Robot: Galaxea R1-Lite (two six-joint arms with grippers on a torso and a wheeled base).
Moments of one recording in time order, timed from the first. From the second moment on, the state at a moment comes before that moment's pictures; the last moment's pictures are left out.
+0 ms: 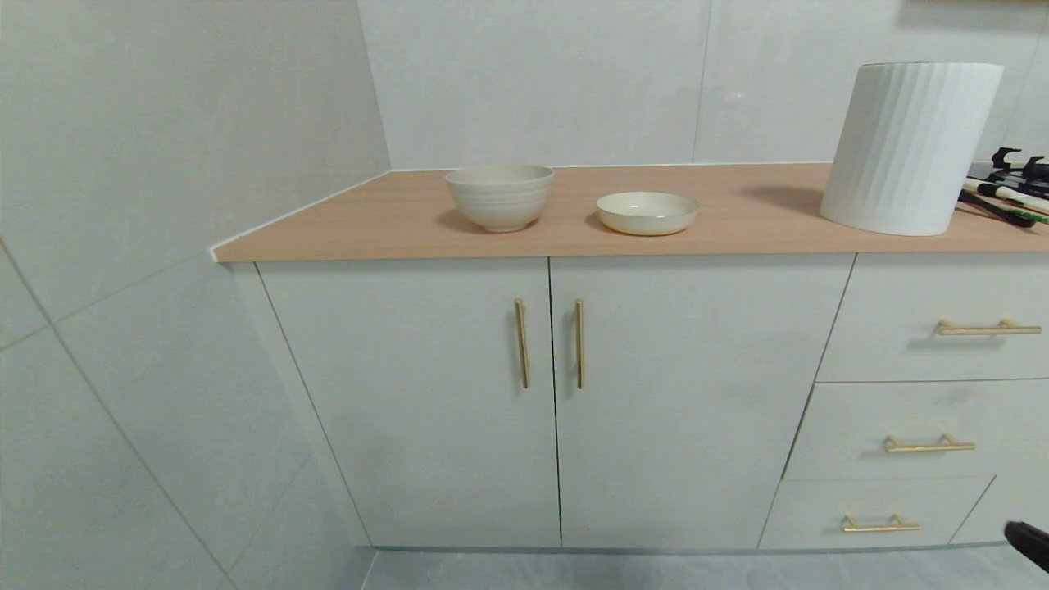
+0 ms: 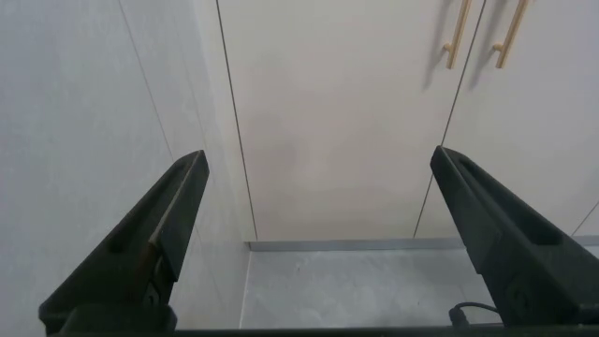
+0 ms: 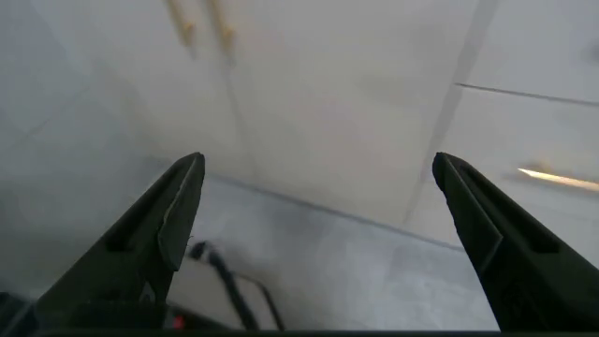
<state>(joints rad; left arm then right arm) -0.01 0.00 0.00 0.00 -0.02 0.00 0.21 0.71 -0.38 -0.06 0.18 0.03</state>
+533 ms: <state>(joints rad) -0.01 0.00 0.00 0.00 -0.02 0.00 0.49 1.51 -0.89 -0.33 0.19 0.08</state>
